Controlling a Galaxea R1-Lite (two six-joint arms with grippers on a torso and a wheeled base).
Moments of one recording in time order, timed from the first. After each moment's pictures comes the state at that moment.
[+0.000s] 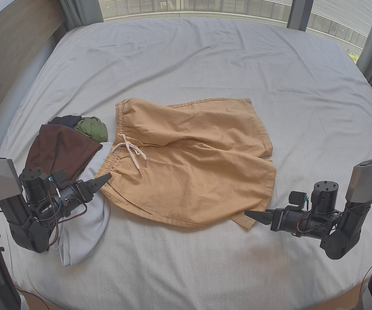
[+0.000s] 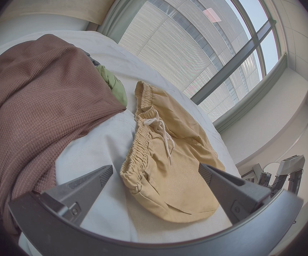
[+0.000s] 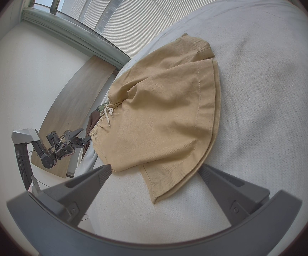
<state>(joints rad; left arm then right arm) 0.00 2.15 -0.47 -1.53 -0.50 -0.47 0.28 2.21 -0.41 -1.41 0.47 0.43</state>
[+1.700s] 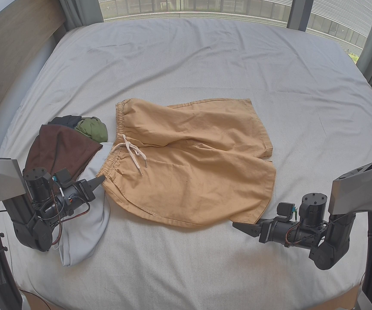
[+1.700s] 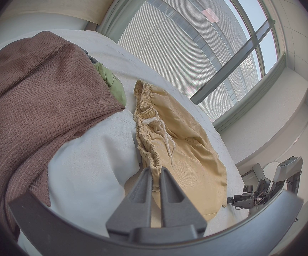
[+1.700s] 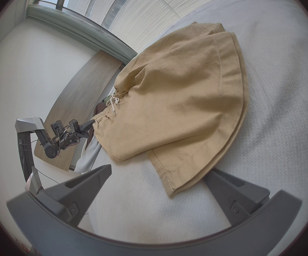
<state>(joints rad) -0.01 2.19 -0.51 -1.54 -0.50 -0.47 0.35 2.34 -0.39 -1.55 0.47 0.43</state>
